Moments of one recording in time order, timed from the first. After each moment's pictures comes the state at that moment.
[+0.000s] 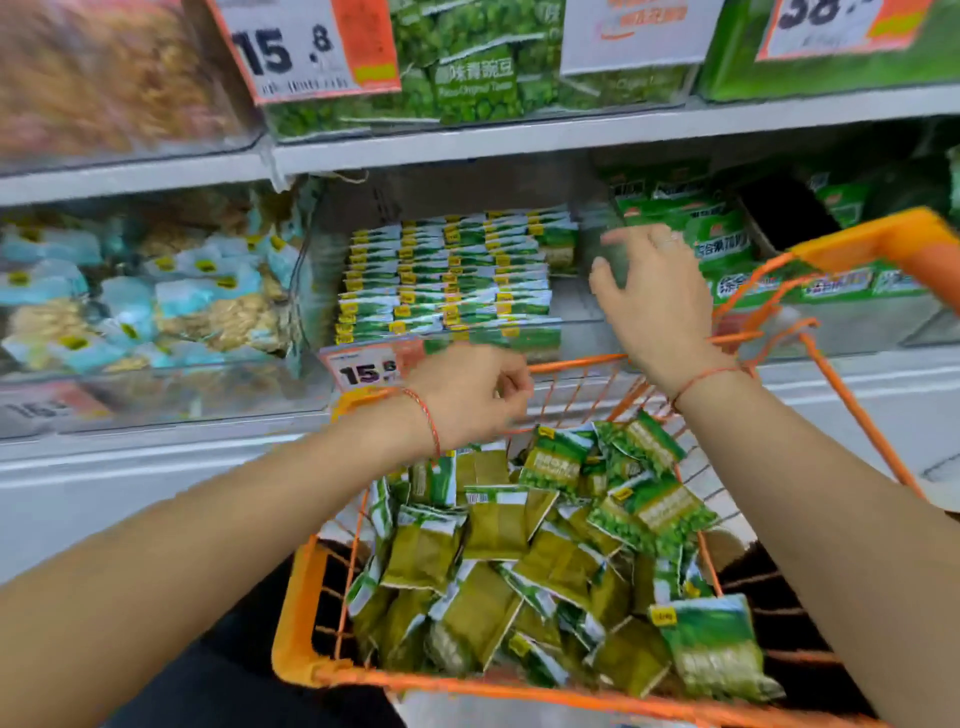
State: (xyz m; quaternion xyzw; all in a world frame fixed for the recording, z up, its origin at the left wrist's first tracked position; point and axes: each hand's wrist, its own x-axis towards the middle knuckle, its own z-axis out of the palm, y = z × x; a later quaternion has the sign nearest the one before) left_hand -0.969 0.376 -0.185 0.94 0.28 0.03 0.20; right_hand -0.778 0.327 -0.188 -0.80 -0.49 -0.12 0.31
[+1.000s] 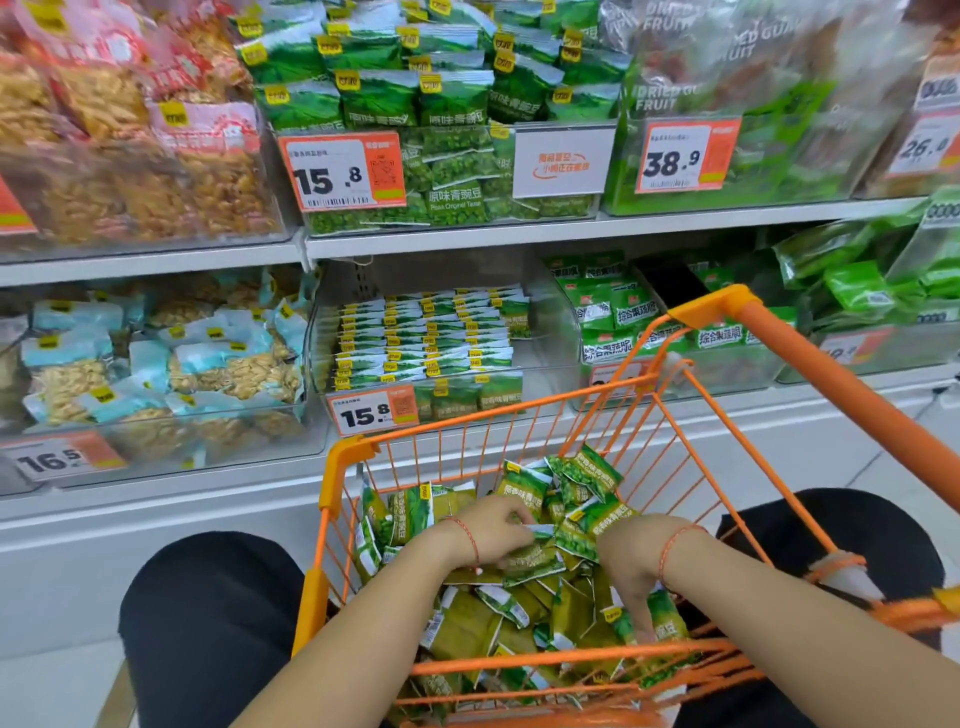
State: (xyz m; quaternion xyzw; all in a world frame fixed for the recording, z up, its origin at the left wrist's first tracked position) left_hand -0.982 0.312 -0.268 0.83 0.31 -0.11 0.45; right_hand -0.861 0.202 -0.221 -0.66 -0.54 0.30 -0.43
